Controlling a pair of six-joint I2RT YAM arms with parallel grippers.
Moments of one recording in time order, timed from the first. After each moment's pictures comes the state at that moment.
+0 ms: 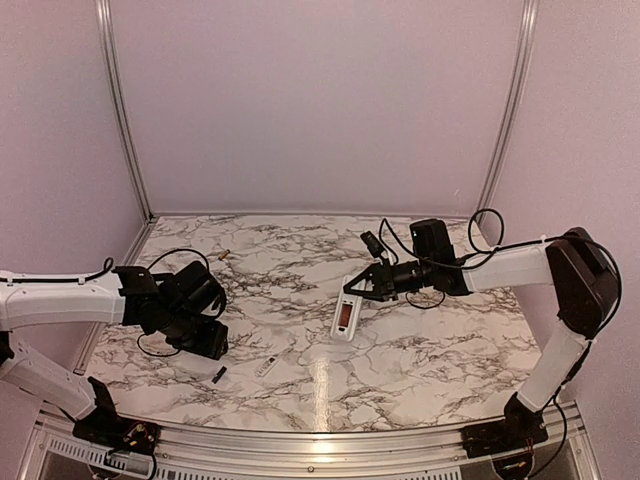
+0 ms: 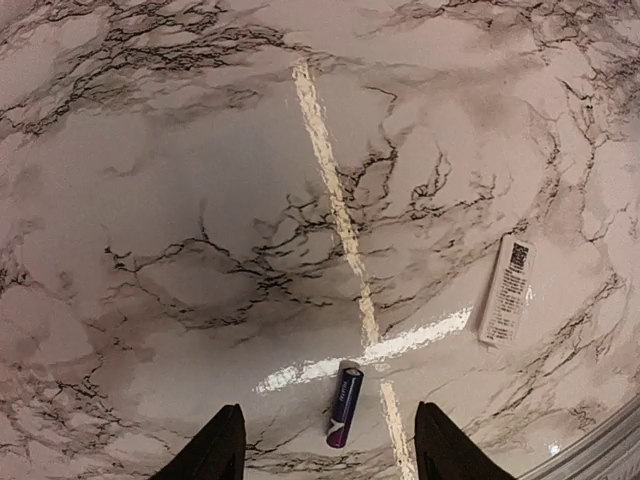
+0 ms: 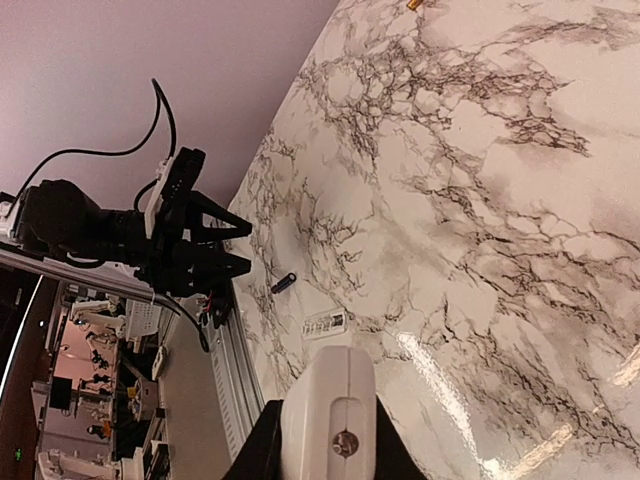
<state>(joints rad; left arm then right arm) -0.89 1.31 0.80 -0.69 -0.13 -0.60 0.51 1.70 0.92 0.21 -0.95 0.57</state>
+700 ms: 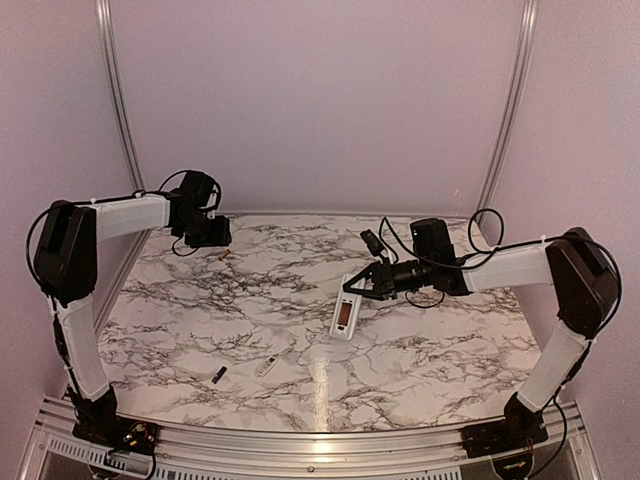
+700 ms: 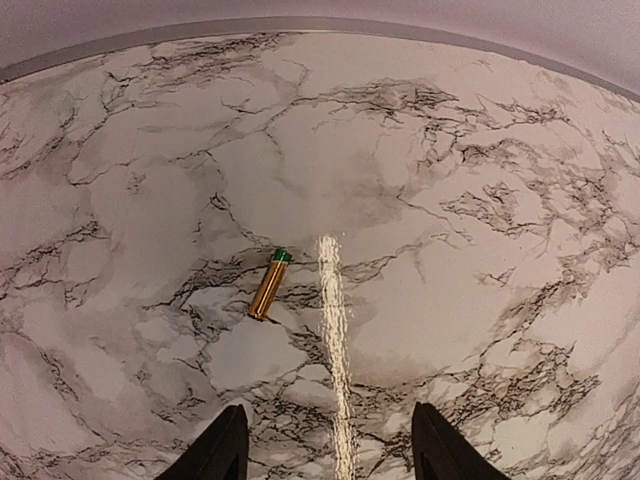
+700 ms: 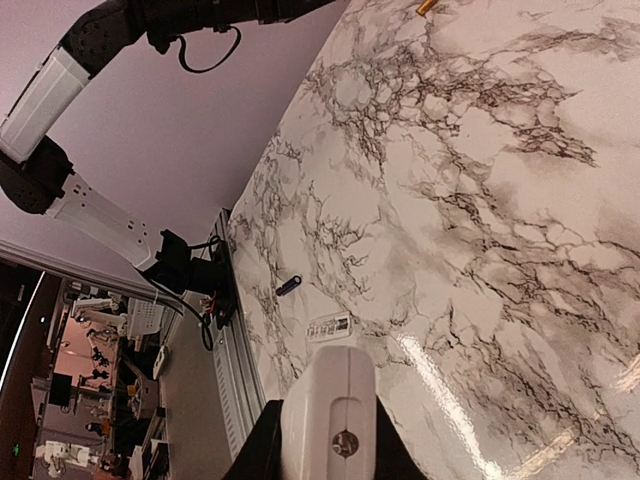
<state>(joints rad) -0.35 1.88 1.44 -0.46 -0.05 -0.33 0.51 1.70 0.92 0.23 -0.96 0.57</state>
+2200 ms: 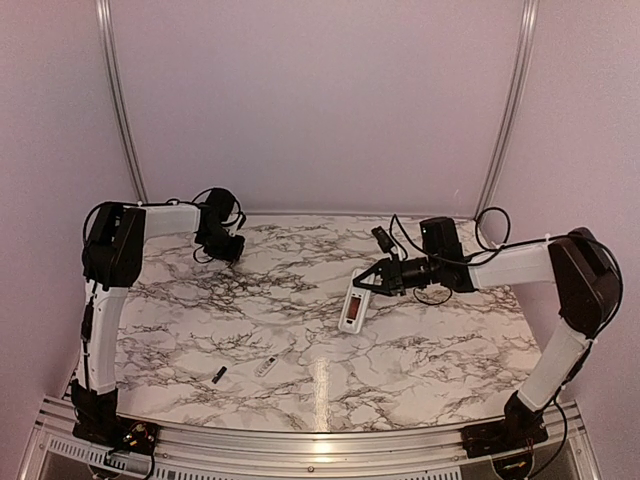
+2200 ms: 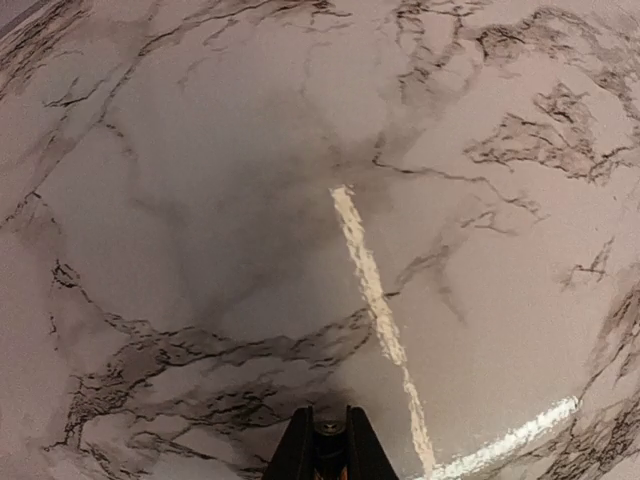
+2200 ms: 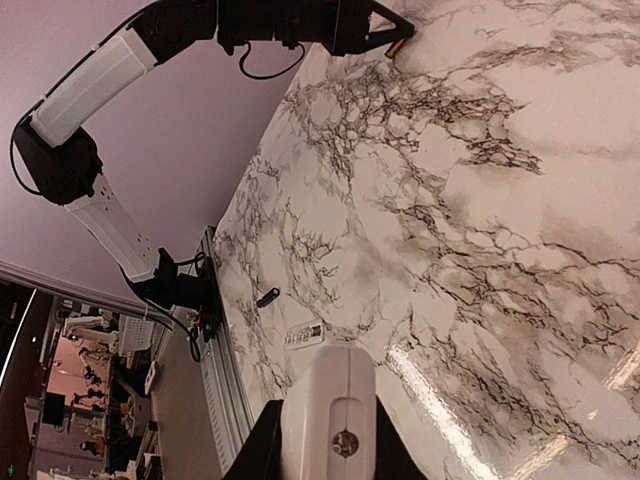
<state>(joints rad) -0.33 2.34 1.81 -0.52 0.01 -0.05 0.45 1.70 0.91 0.22 -0.96 0.55</state>
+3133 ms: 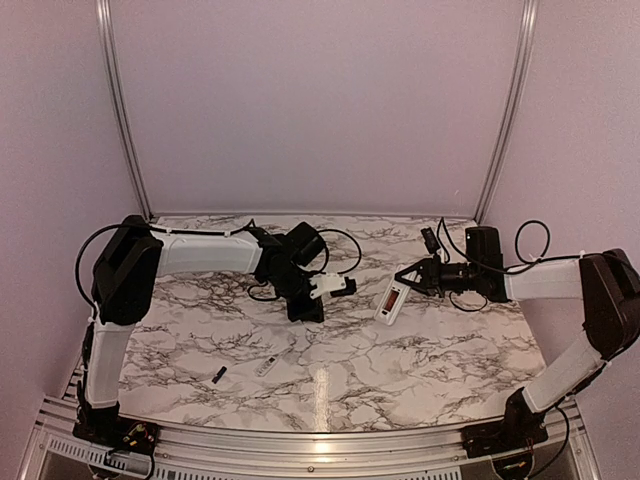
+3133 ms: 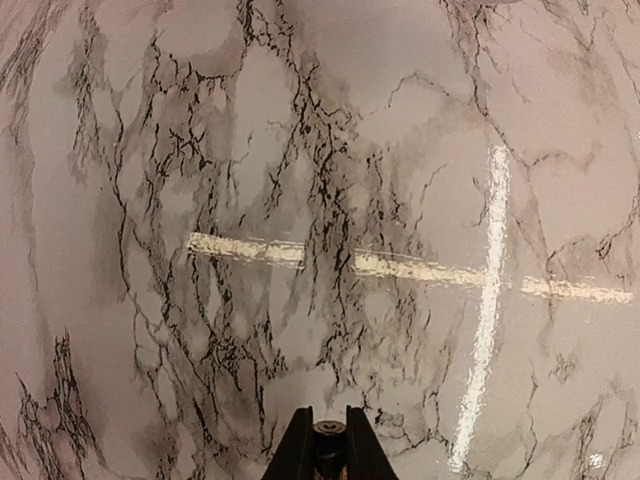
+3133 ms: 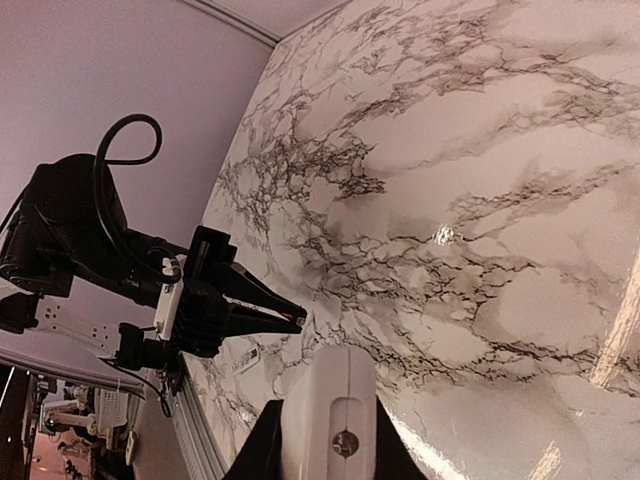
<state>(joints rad) -0.85 2.18 1.68 -0.62 0.25 0.52 0.23 1.51 0.71 0.23 -0.89 0.55</state>
